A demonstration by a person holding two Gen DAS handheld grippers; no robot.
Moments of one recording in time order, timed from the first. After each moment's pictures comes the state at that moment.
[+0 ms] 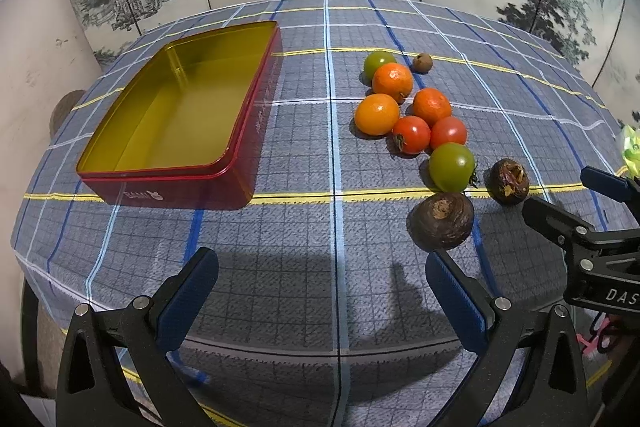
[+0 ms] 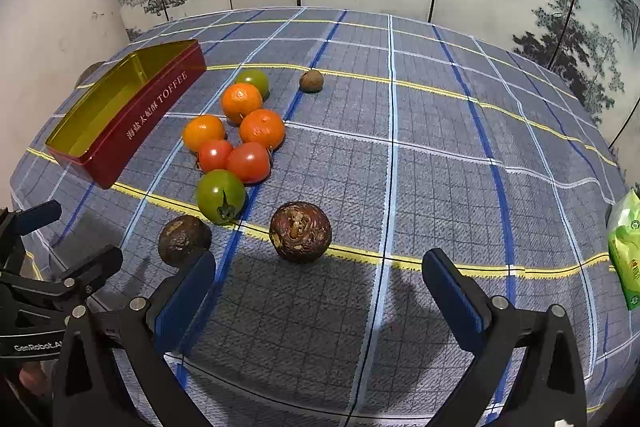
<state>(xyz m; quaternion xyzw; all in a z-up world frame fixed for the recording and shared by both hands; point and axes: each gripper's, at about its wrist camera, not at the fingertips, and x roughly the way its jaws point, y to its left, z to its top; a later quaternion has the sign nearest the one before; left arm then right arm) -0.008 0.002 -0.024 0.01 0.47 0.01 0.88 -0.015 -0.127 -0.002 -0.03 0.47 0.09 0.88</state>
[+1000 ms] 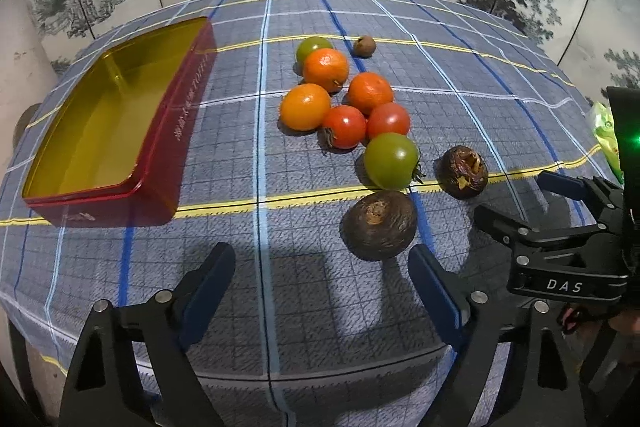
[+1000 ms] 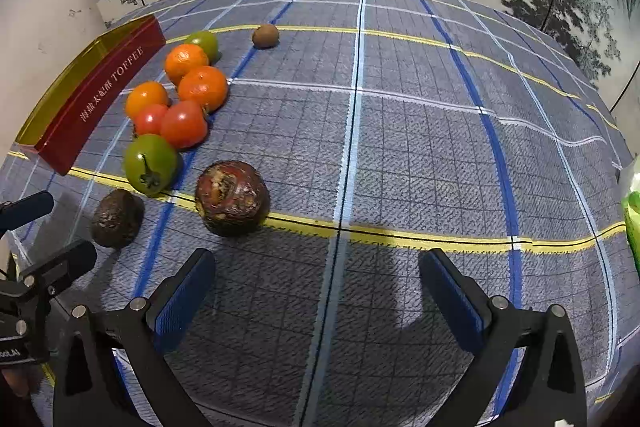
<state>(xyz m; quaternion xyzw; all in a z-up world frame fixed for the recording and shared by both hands) 0.013 -0.027 -0.034 0.01 0.49 -0.07 0.87 -0.004 -0.156 -0.042 -0.02 0.51 0.06 0.86</state>
